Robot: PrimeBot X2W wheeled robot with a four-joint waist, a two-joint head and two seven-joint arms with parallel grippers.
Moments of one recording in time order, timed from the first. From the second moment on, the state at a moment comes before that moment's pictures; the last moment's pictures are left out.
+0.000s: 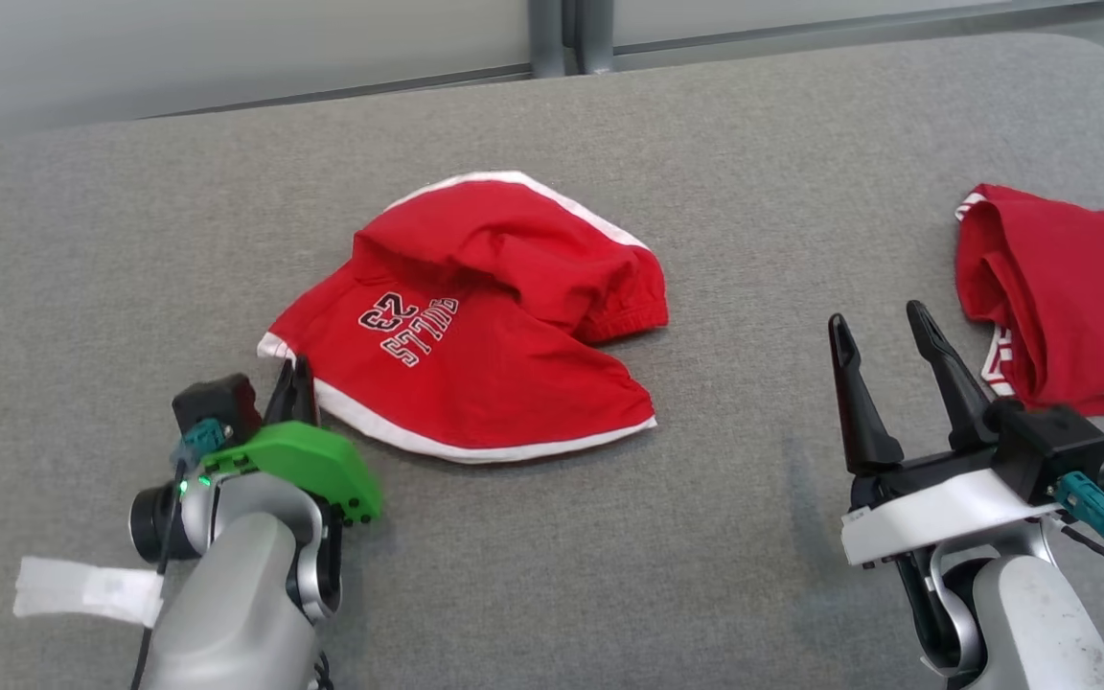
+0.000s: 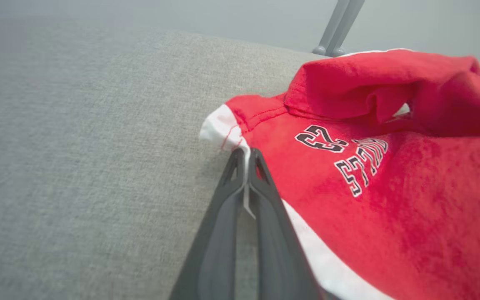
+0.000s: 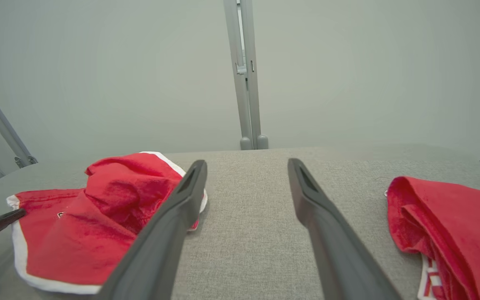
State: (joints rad) left arm -0.57 0.11 -0.41 0.87 -0.64 0.12 -0.26; right arm -0.13 -0.05 0.06 -0.01 0.16 0.13 -0.18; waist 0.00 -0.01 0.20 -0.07
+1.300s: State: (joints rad) left arm -0.12 0.09 -0.10 0.34 -0.38 0.13 -0.26; right arm -0.06 -0.05 0.02 -0.03 0.13 0.13 -0.14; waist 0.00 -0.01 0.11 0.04
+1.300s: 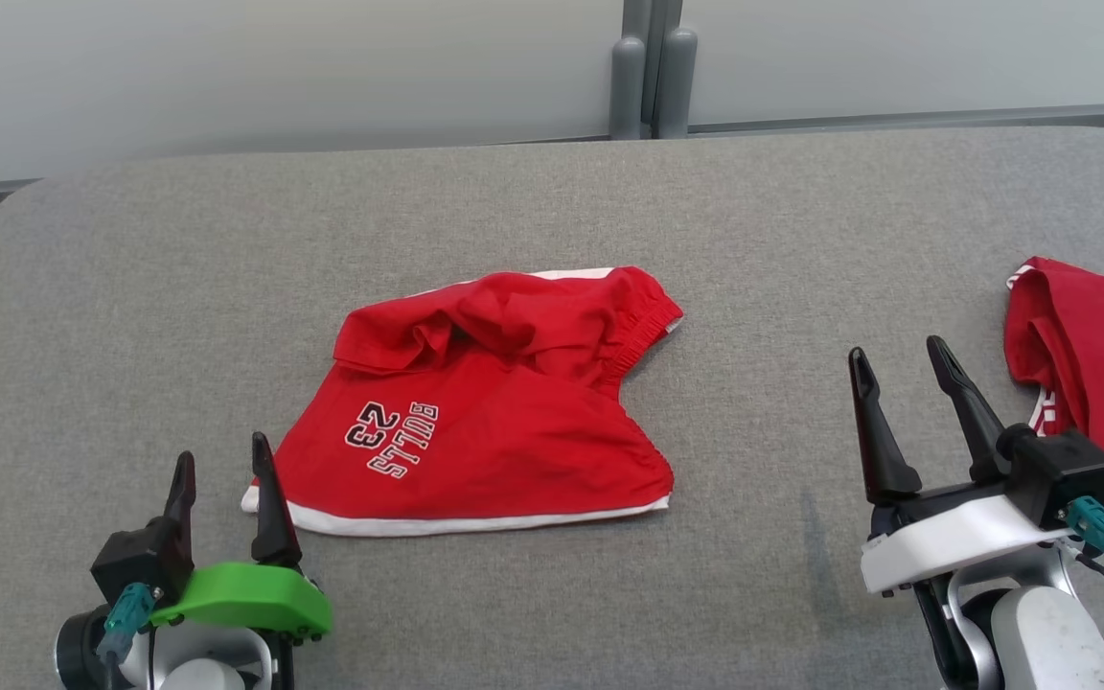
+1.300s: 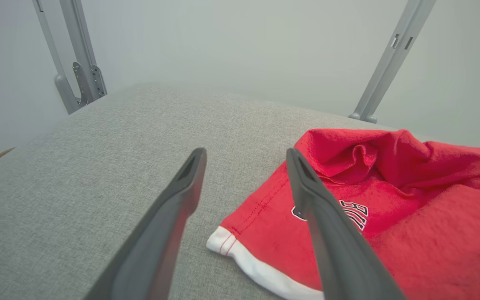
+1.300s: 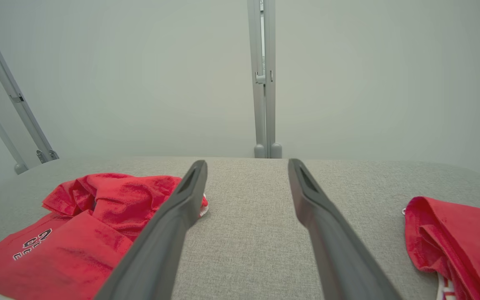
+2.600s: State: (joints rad) left arm 0.06 0.13 -0.18 0.11 -0.31 0.05 -0.23; right arm 0.04 -0.05 0.03 -0.01 0.17 0.13 -0.16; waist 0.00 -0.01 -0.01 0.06
